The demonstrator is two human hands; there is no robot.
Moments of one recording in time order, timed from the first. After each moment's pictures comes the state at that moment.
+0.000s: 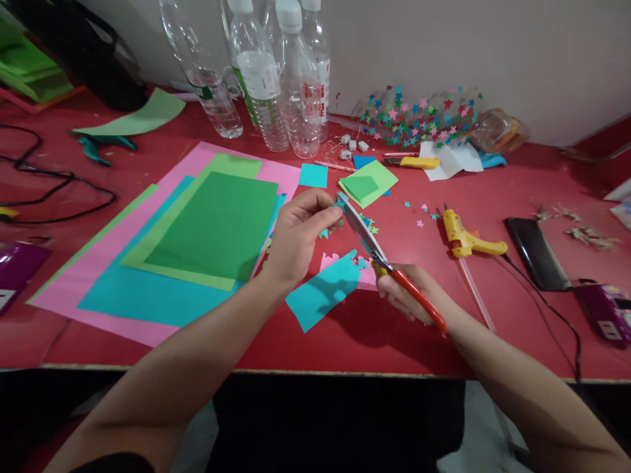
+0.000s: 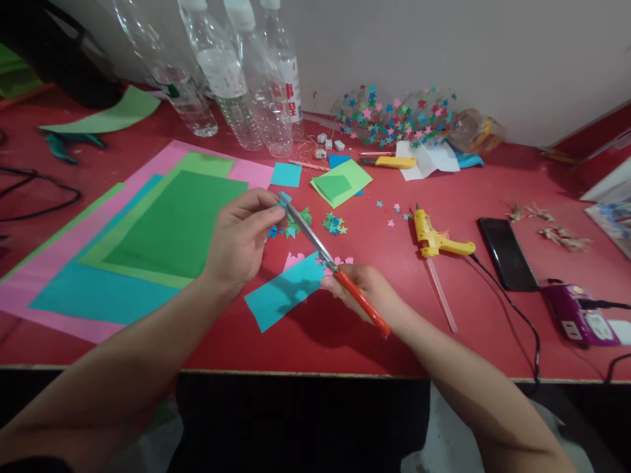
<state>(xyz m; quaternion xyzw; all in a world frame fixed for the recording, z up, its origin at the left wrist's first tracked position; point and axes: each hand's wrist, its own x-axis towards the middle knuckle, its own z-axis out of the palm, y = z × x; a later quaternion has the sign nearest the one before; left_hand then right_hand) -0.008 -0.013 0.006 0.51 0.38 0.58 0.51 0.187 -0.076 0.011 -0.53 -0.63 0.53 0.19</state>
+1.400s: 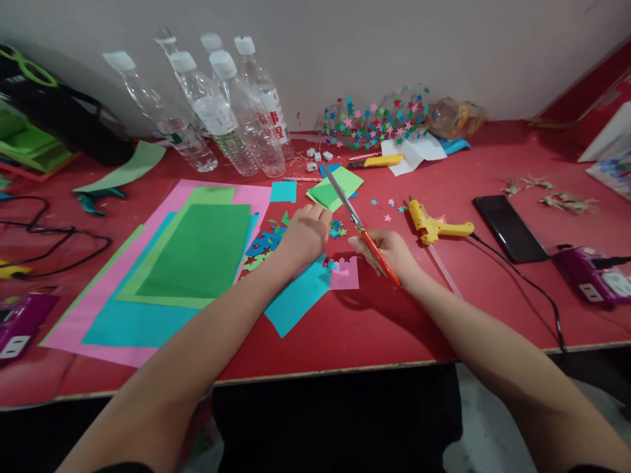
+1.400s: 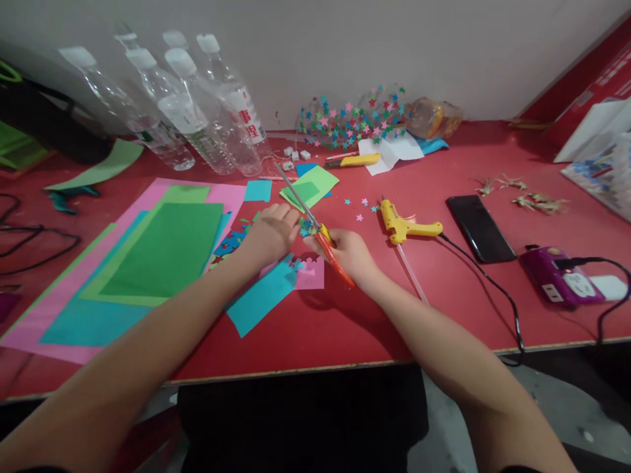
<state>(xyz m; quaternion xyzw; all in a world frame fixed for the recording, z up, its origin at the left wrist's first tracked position) 0.028 0.033 -0.029 0.90 0.44 0.05 -0.07 0.207 -0.041 -0.013 -0.58 -0.59 0.44 0.34</state>
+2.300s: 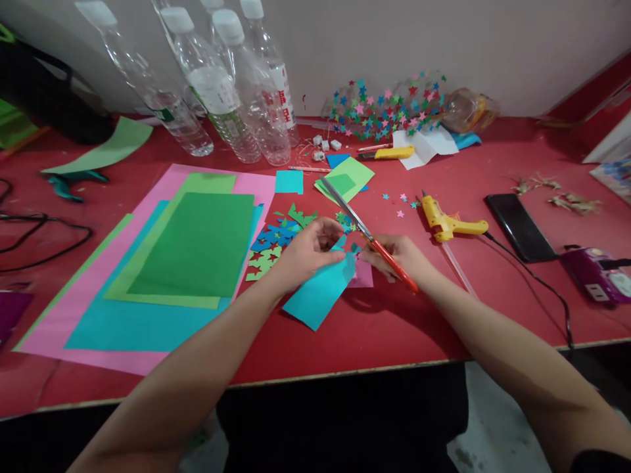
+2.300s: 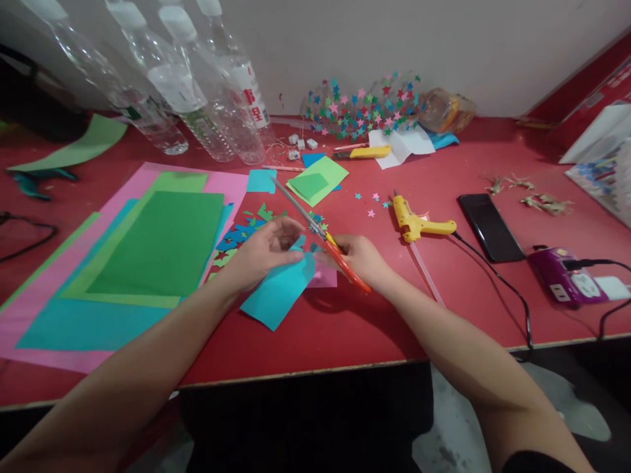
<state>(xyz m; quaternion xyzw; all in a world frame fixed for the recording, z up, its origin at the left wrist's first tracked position) 0.003 -0.010 -0.026 0.60 0.40 0.33 0.61 0.202 -0.046 -0.010 -0.58 -0.59 0.49 0.26</state>
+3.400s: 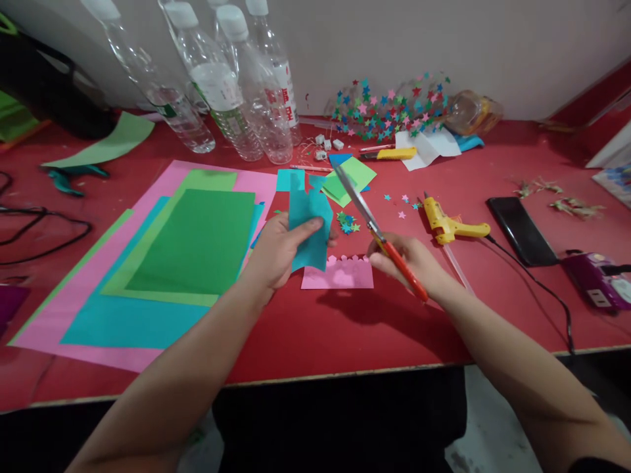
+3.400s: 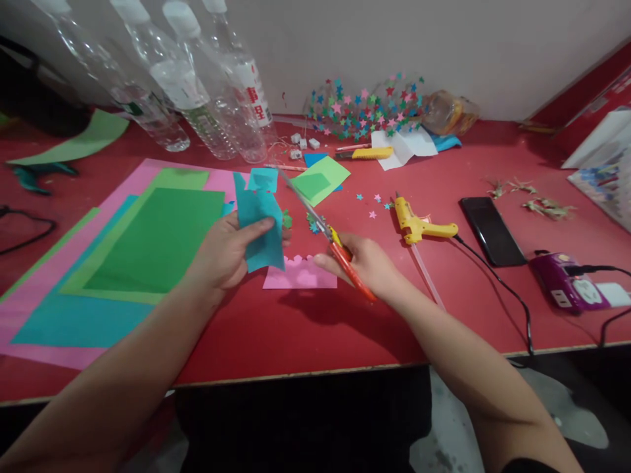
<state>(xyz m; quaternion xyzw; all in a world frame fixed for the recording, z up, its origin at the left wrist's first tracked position) -0.006 -0.010 -0.001 0.41 0.45 0.44 0.66 0.210 -0.057 0.009 -0.56 -0.66 0.42 0.26</state>
